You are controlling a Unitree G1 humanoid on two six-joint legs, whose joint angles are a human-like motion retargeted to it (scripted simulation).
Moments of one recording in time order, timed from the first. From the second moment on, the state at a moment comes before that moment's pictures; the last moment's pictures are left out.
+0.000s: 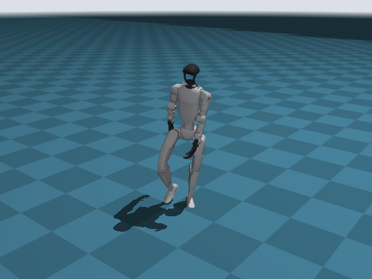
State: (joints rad) left arm -0.36 0.06 0.19 1.42 -0.06 0.00 -0.21; right arm 0.15 -0.24 -0.03 1.70 -0.25 0.04 0.11; waist -0.29 0.09 -0.03; left_leg -0.06 0.03 0.36 -0.04 -0.10 0.03; right_leg -0.56 -0.21 -0.38 0.96 0.21 0.00
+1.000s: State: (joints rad) left arm 0.12 0.11 0.35 1.58 0.10 0.06 -0.14; right arm -0.06 -0.06 0.15 1.51 -0.21 -0.01 0.25; waist -0.10 -0.04 -0.18; left_leg -0.17 0.05 0.41 0.42 -0.03 -0.04; right_leg -0.09 -0.07 -0.34 0.08 -0.02 -0.01
